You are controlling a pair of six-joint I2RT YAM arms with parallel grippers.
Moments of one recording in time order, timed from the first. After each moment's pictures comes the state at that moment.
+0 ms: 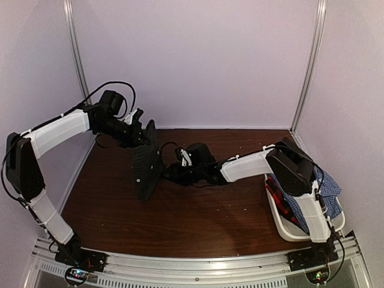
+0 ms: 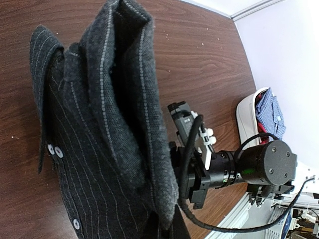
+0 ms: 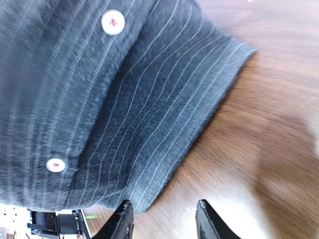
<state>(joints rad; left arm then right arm) -0.37 1.65 1.46 -0.71 0.54 -0.38 0.88 2.32 1.56 0.27 -0.35 0.88</state>
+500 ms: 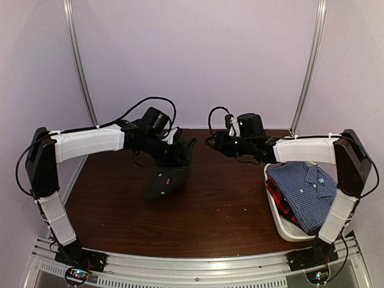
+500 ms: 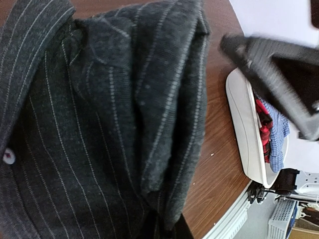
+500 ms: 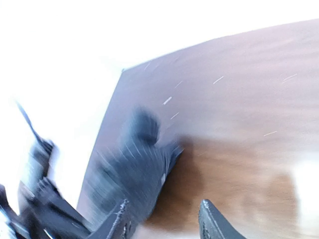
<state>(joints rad) -0.70 1.75 1.41 -0.50 0.39 -0.58 0.67 1.81 1.22 0.18 -0.22 0.79</state>
